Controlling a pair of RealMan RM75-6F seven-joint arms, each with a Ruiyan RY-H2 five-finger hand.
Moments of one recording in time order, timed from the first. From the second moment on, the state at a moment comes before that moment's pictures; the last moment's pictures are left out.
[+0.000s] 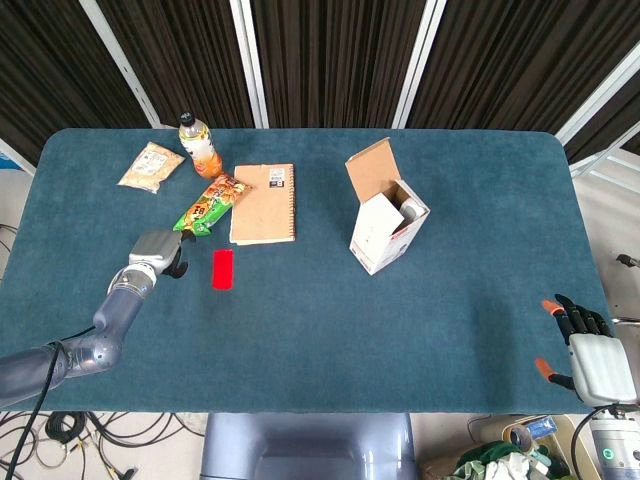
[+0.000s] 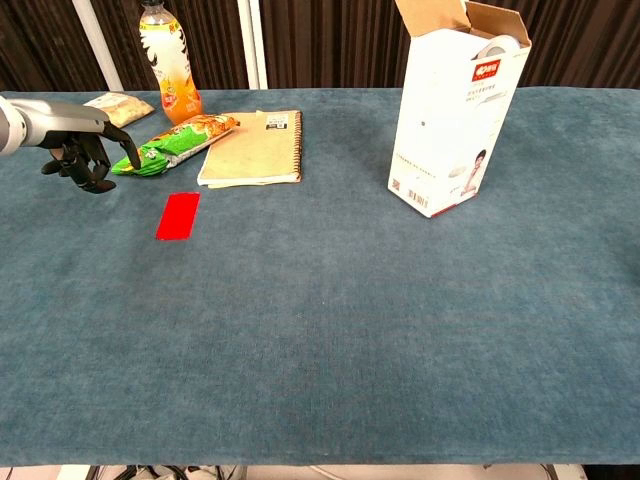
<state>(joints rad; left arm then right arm) -0.98 -1.39 -0.01 -1.29 0.52 0.67 0.37 0.07 -1.11 0.06 -1.67 -1.44 1.44 -0.11</state>
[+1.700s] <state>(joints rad) -1.02 -1.64 -0.08 -1.00 0.45 0.53 0.30 0.06 -1.10 0.06 -1.69 -1.43 1.44 -0.08</state>
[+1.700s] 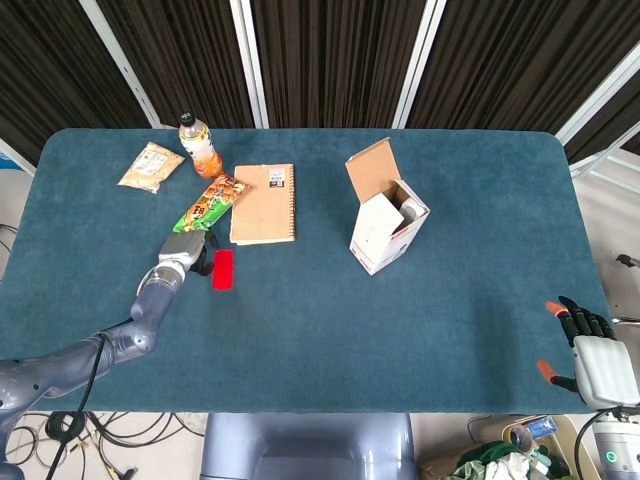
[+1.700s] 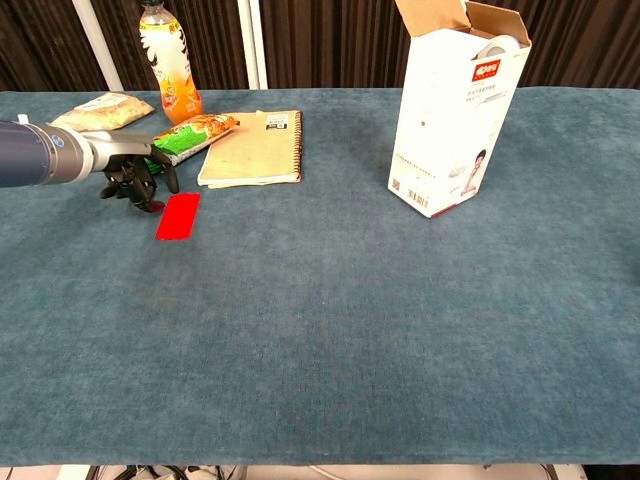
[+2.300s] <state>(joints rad) -1.01 -1.61 -0.09 -1.05 0.49 0.53 0.29 0.06 -1.10 0.06 -1.69 -1.42 1.43 -0.09</state>
